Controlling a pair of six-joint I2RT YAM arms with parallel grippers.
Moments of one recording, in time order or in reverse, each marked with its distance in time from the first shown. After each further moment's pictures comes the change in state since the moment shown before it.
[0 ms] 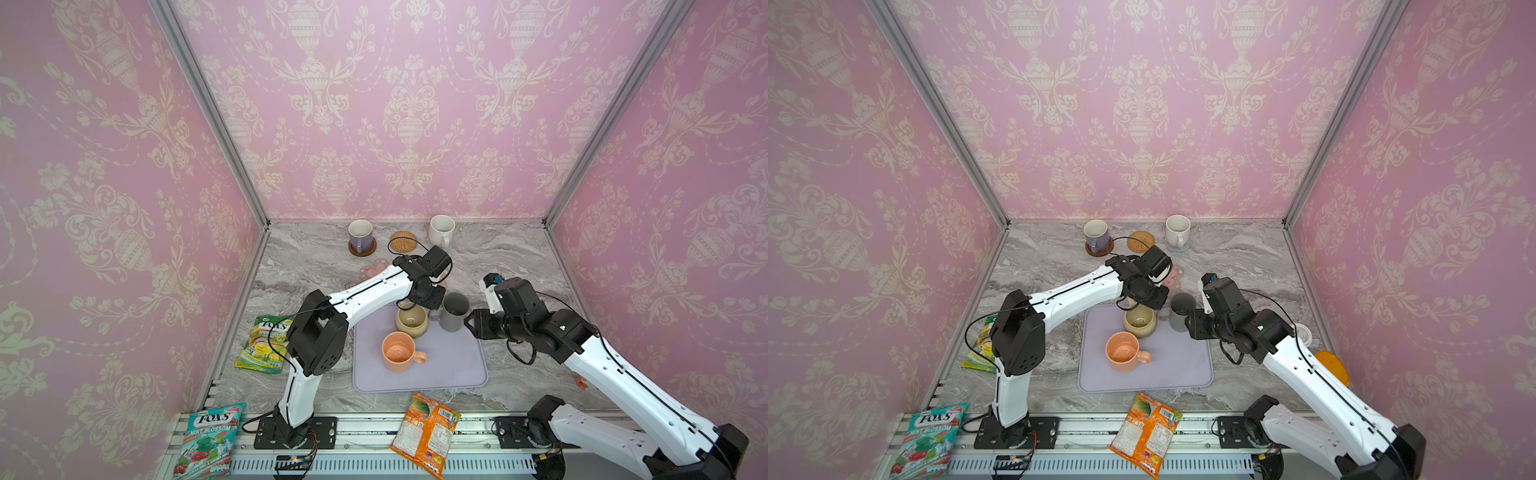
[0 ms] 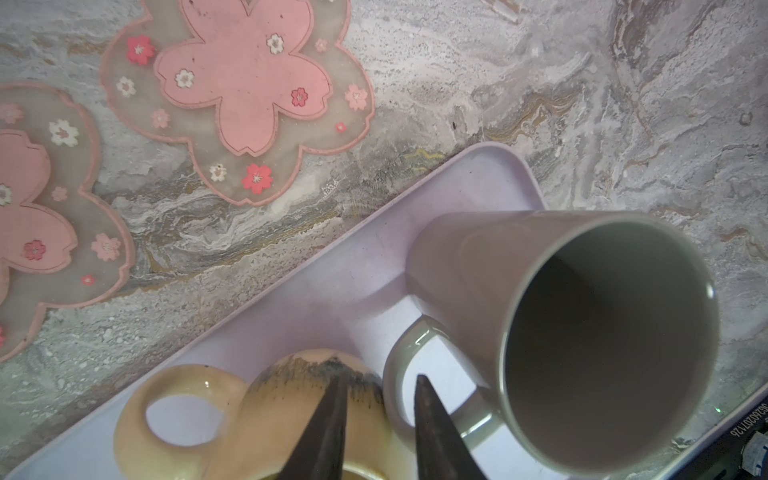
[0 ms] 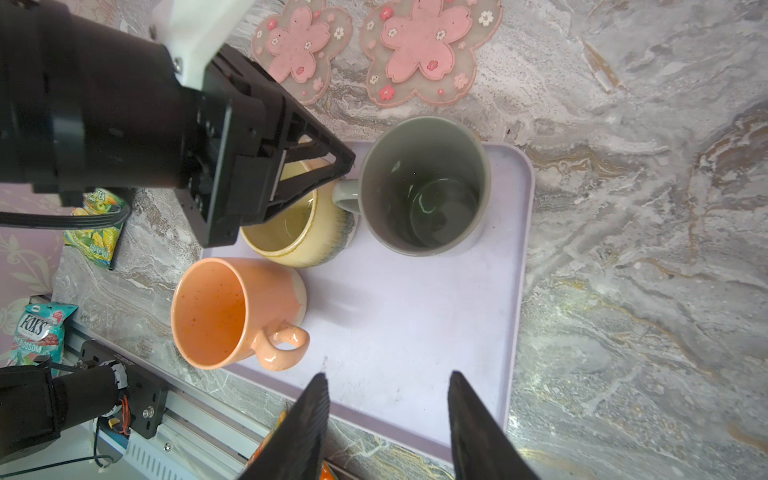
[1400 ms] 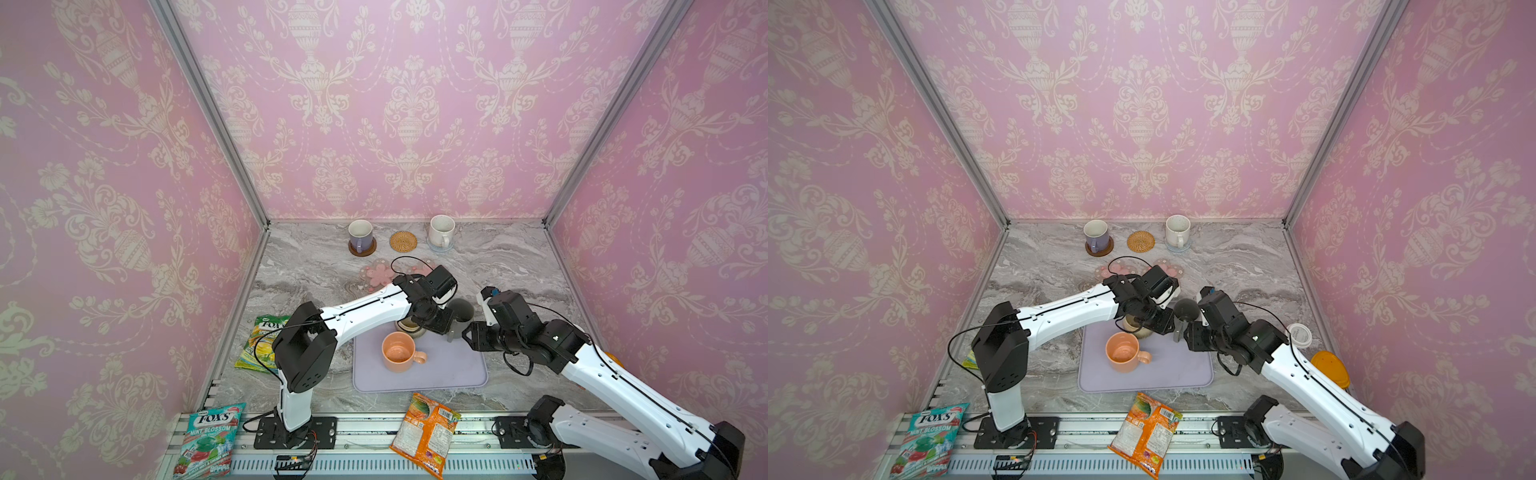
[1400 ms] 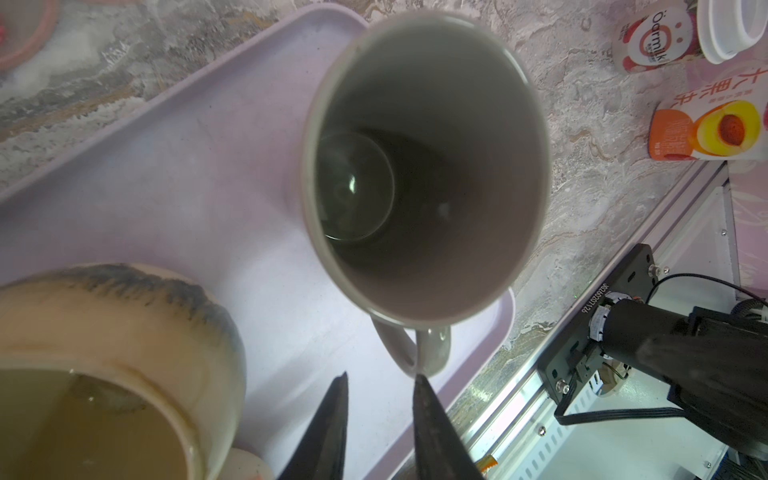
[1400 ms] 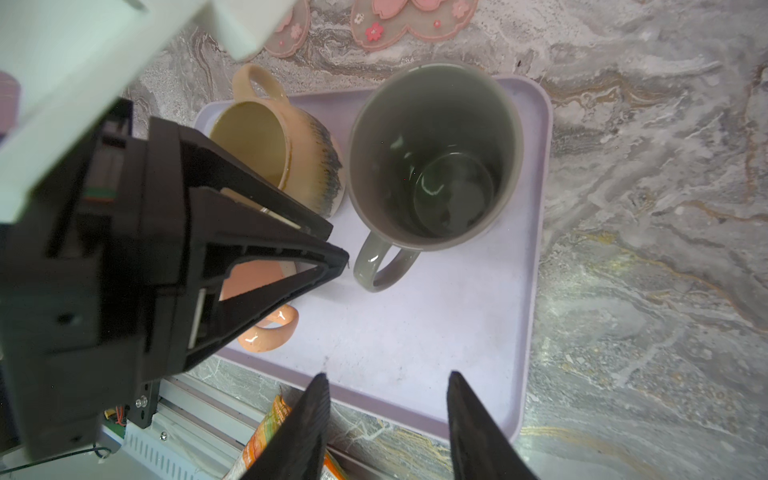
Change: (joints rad) left arm -0.101 -0.153 -0.207 0.094 0.197 -0.108; right arm 0.077 -0.026 -0.109 0.035 0.022 0.105
